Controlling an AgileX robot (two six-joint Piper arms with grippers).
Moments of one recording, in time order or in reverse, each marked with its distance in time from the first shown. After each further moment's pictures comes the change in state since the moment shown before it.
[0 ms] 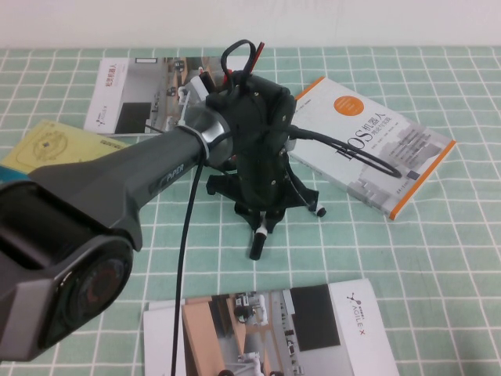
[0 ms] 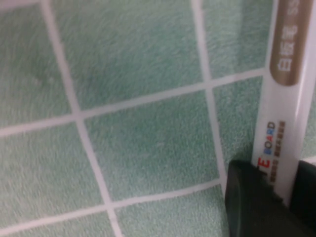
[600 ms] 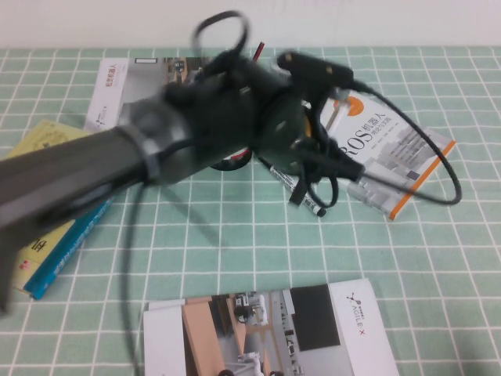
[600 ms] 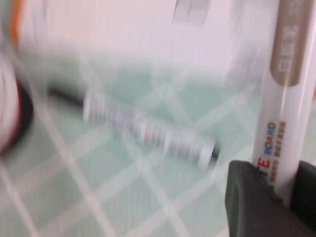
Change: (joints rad) right arm 0.000 0.000 0.000 0.000 0.000 0.000; left arm -0.121 -0.385 0.354 0.104 -0.515 0.162
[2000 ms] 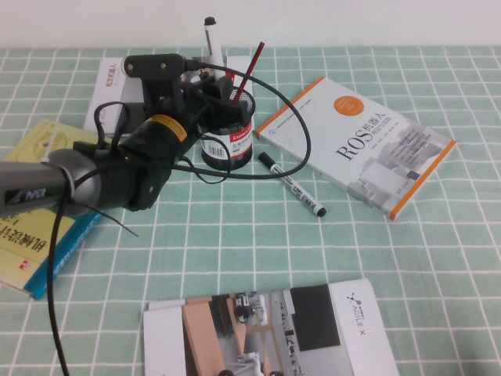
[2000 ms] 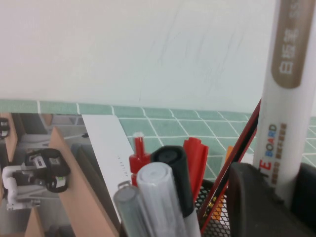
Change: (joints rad) right arm 0.000 0.000 0.000 0.000 0.000 0.000; left arm 0.348 0.074 0.437 -0.033 -1.295 -0.115
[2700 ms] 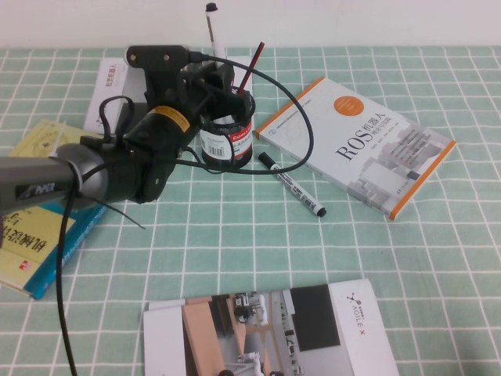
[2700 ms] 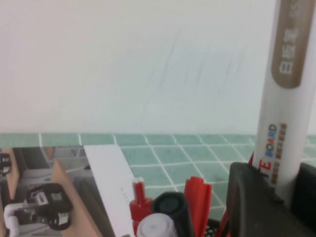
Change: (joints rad) right arm 0.000 0.000 0.000 0.000 0.000 0.000; left arm 0.000 0.033 -0.056 -0.027 -0.036 0.060
